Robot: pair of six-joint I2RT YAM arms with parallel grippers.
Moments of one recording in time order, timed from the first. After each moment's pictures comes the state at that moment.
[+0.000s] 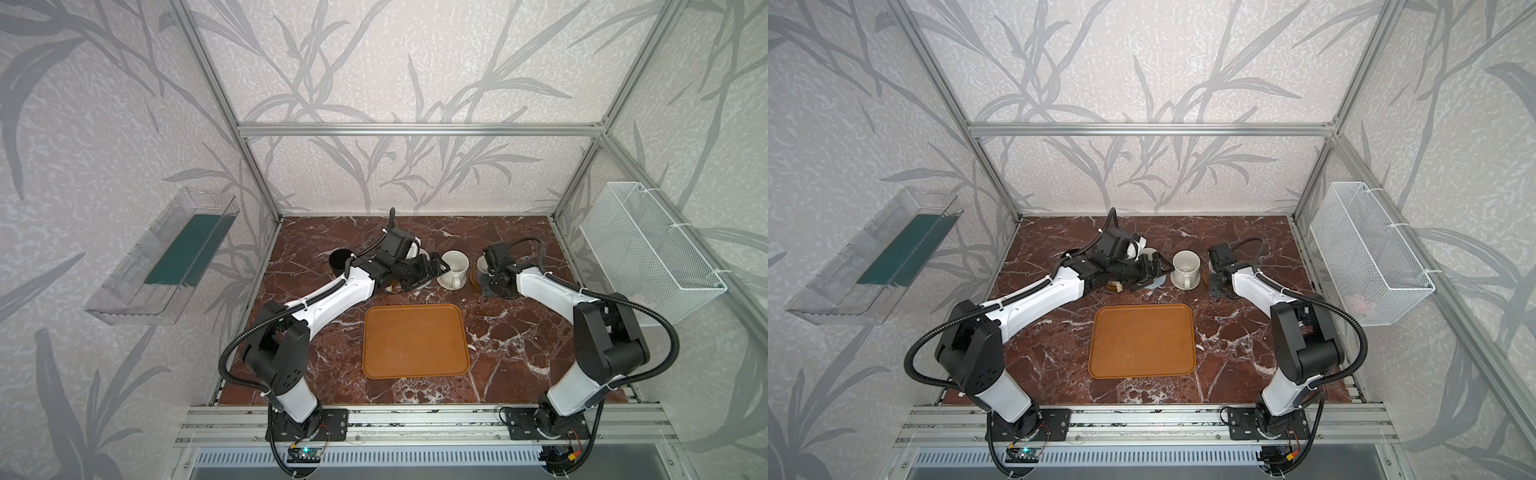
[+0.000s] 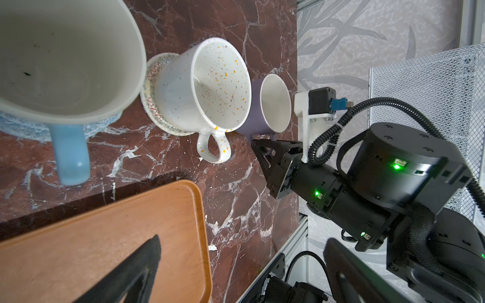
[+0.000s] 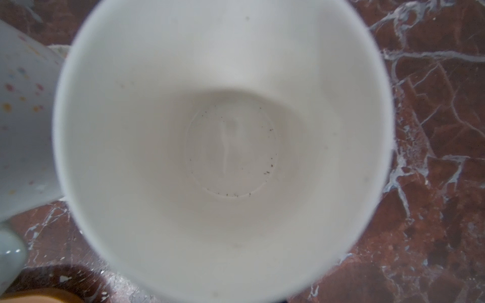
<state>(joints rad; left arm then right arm) -0.62 1.66 1.28 -0.31 0.44 -0.92 0.30 1.68 1.08 -0.56 0.23 0.30</state>
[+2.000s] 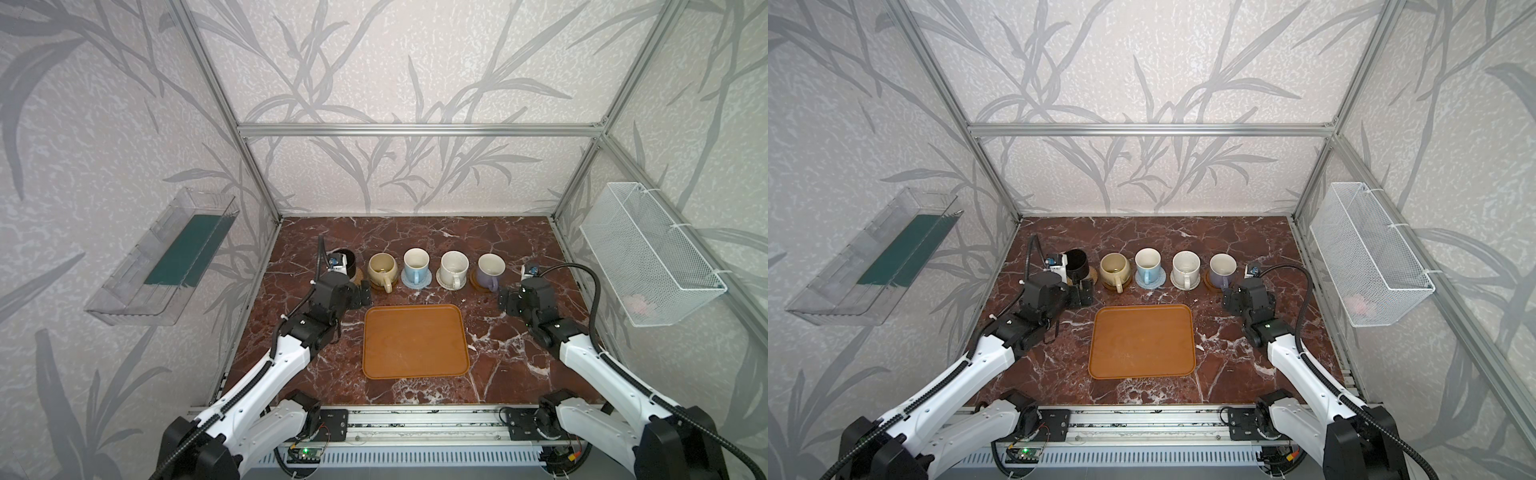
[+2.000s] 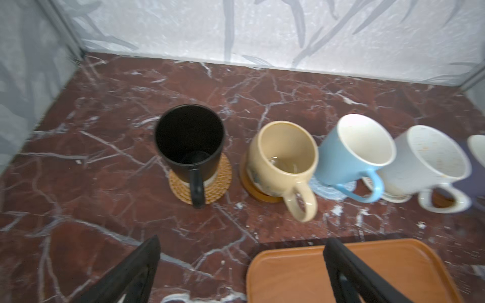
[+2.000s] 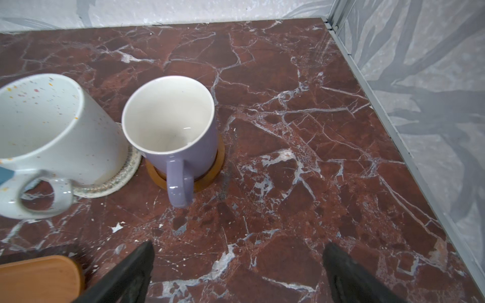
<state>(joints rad) -0.41 0.97 0.63 -0.21 -0.32 -0.28 0.26 1.03 0.51 -0.14 0.35 0.24</state>
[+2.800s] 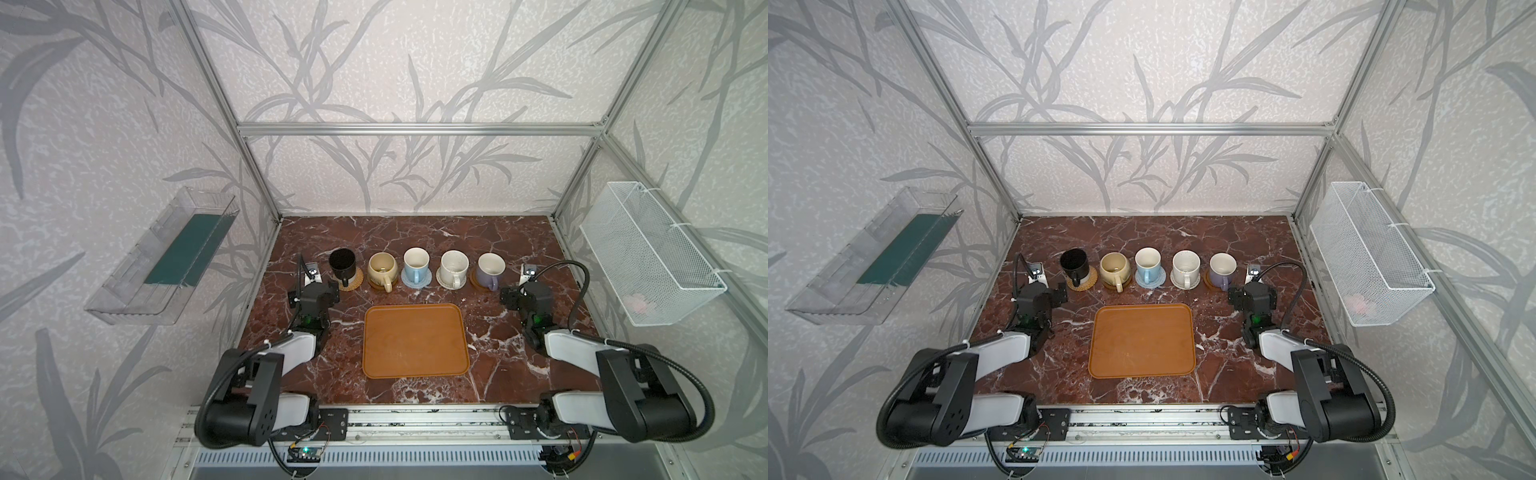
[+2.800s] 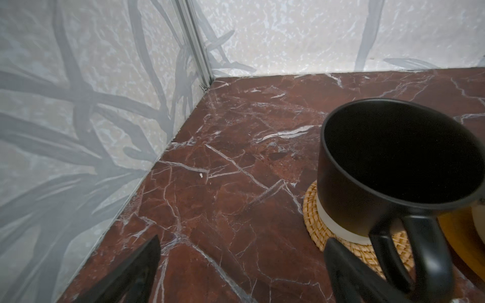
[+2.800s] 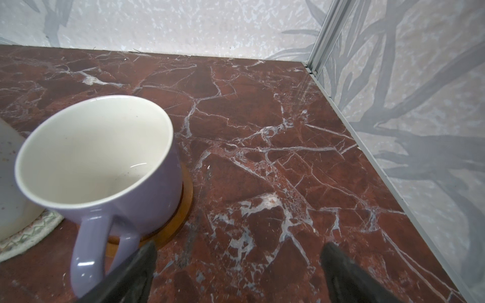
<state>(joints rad) -0.10 1.36 0.34 0.63 -0.43 0.02 0.14 1.36 0.35 0.57 0.34 0.03</state>
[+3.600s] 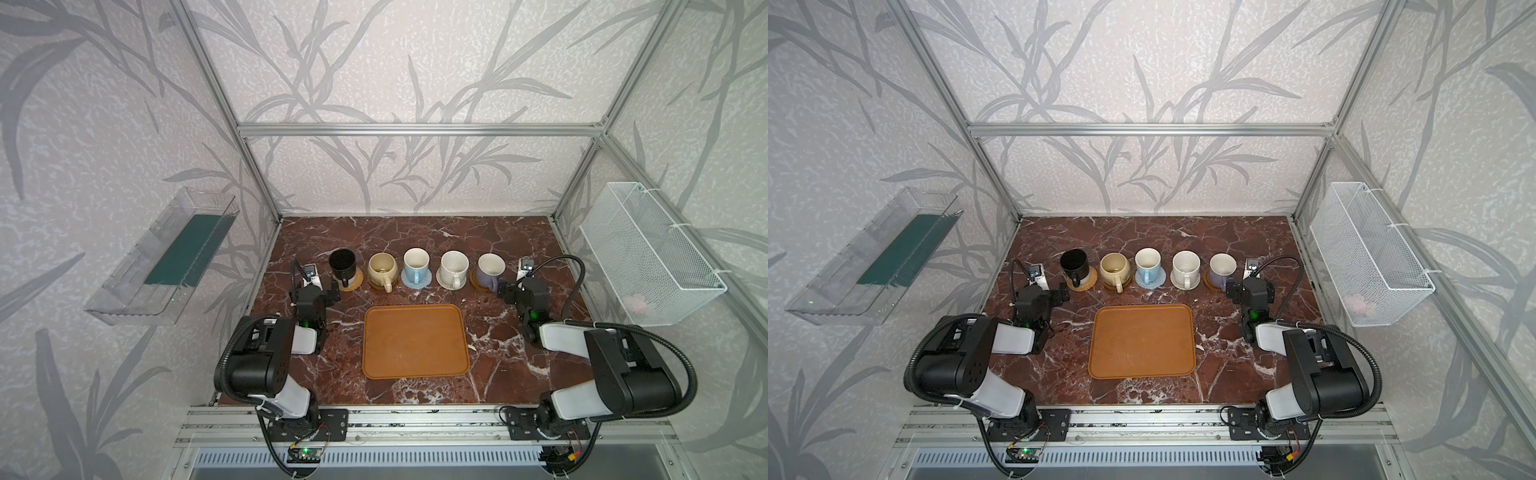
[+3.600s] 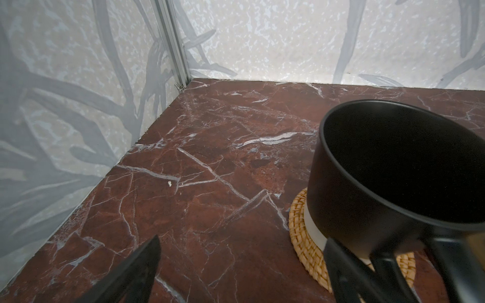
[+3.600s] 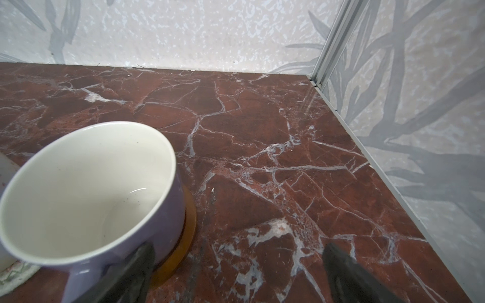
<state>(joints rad) -0.01 1.57 0.32 0.93 -0.27 -0.02 0.13 1.48 0.41 0.65 0.30 0.02</state>
